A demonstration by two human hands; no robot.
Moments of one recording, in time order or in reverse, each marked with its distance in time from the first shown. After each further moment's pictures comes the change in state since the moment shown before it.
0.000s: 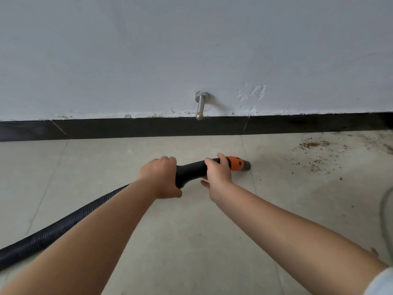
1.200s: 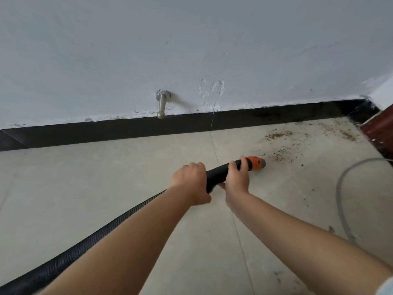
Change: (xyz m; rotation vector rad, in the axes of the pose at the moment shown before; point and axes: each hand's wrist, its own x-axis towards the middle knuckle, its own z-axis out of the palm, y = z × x) left_hand 0.009 0.138 0.019 -0.051 -0.015 0.160; right_hand 0.021 0.011 -0.108 0.192 0.268 -0.112
